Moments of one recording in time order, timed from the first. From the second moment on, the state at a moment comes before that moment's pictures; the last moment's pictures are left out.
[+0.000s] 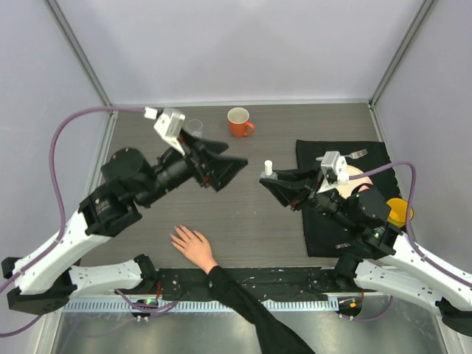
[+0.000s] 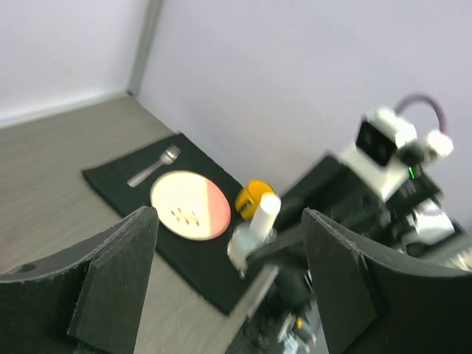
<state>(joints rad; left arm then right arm) -1.03 0.92 1.30 -0.25 -0.02 -0.43 0.96 0.66 0.77 0.23 -0.08 0.13</state>
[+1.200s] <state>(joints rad) -1.15 1.27 1.50 -0.32 -0.30 -0.34 0.96 0.74 0.80 0.21 0.16 0.06</state>
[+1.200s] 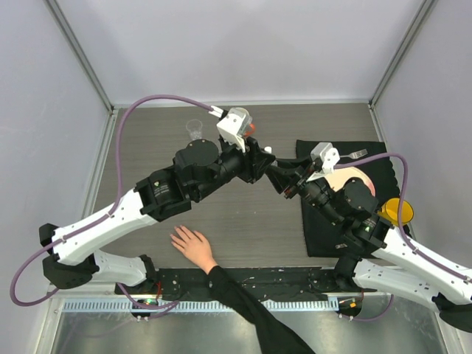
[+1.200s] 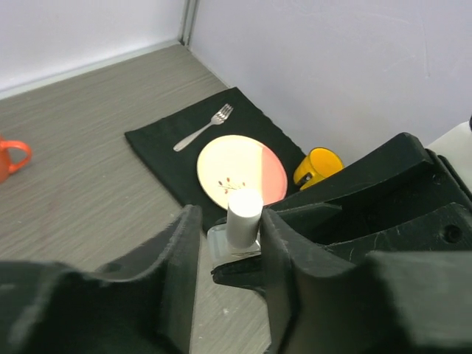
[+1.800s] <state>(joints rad) -1.13 1.07 1.36 -0.16 0.47 -0.28 0.96 0.70 0.86 0.27 -0.49 0.39</state>
